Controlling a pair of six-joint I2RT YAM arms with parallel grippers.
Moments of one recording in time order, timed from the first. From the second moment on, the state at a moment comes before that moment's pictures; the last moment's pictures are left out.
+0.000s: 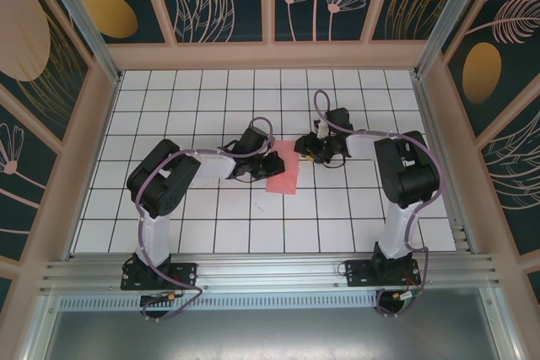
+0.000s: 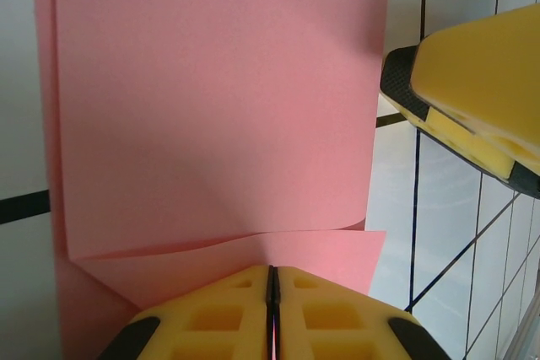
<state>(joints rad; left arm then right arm) -0.67 1.99 1.04 0.09 0.42 -0.86 0.32 1.90 1.02 -0.10 -0.60 0.63</state>
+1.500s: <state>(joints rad) -0.67 1.94 0.97 0.15 0.39 -0.90 0.37 1.83 0.78 0.08 -0.81 0.60</state>
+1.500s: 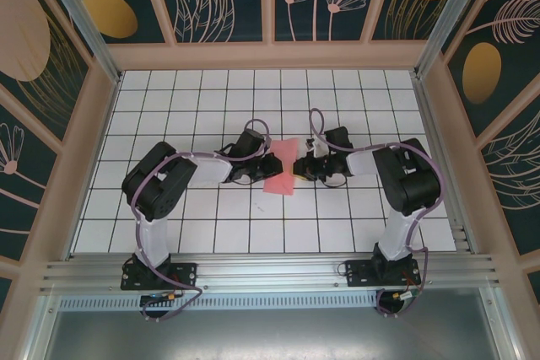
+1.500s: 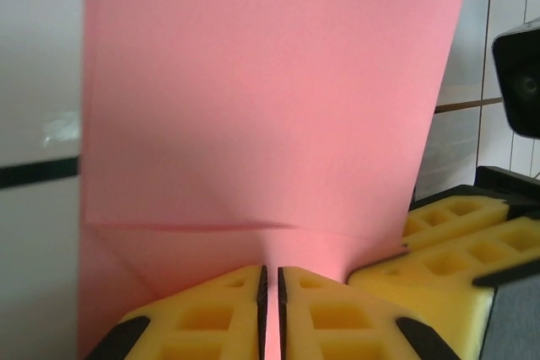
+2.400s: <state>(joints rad) -0.64 0.93 0.47 0.00 -0.27 -0.99 0.82 1.87 1.55 -1.12 0.57 0.48</state>
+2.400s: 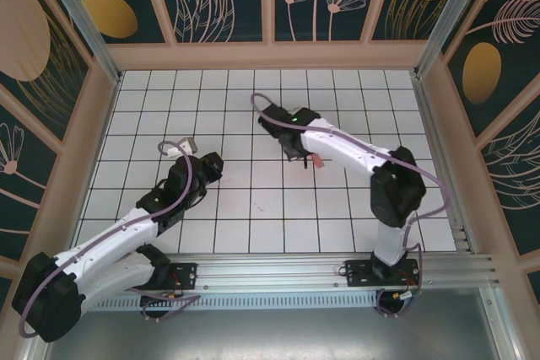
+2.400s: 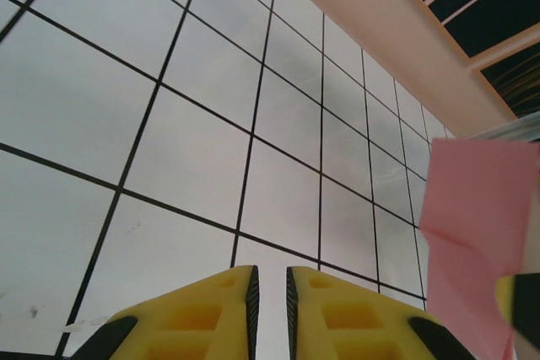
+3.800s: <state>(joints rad) -0.74 1.60 0.72 0.15 0.18 -1.04 0.46 1.65 0.87 -0.32 -0.38 0.52</state>
